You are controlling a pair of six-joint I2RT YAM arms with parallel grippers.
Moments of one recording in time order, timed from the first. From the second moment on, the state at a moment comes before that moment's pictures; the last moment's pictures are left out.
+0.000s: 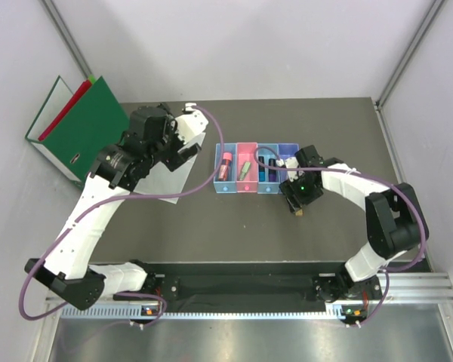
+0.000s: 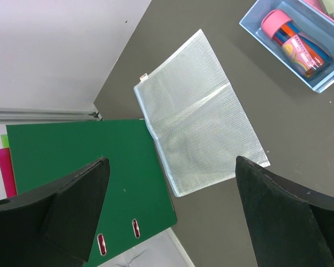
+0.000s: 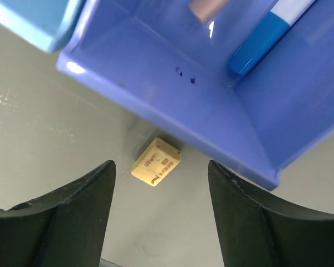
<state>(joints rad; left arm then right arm) -0.51 1.23 1.57 -0.89 -0.21 0.63 0.37 1.59 0.97 -0.65 -0.13 -0.21</state>
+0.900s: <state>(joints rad) -0.51 1.26 1.62 -0.90 -0.22 0.63 0.39 1.64 1.00 -0.68 -0.10 -0.21</state>
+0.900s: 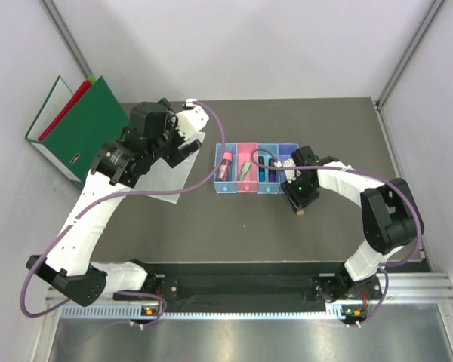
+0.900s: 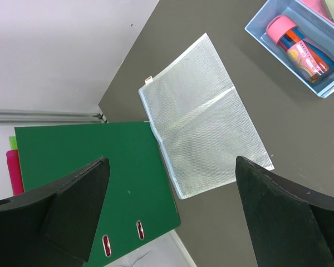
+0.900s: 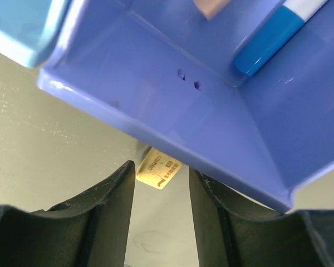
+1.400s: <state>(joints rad) -0.51 1.26 1.62 -0.90 -0.22 0.64 0.43 1.64 1.00 -0.68 -0.09 -0.21</state>
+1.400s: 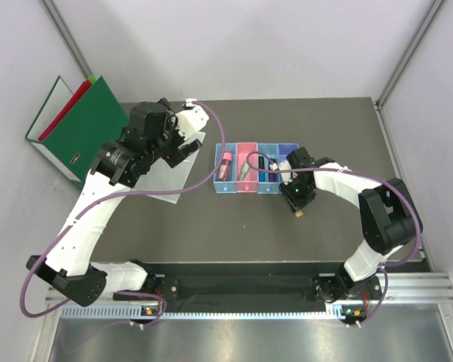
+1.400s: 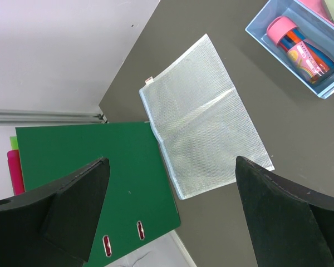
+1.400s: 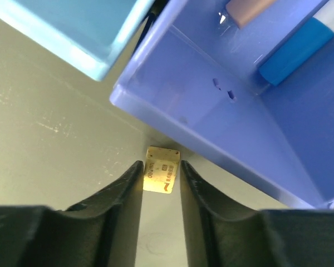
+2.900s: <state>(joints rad) -0.51 1.25 1.61 -0.92 -0.19 0.62 0.48 1.40 1.26 -0.81 -0.22 -0.29</state>
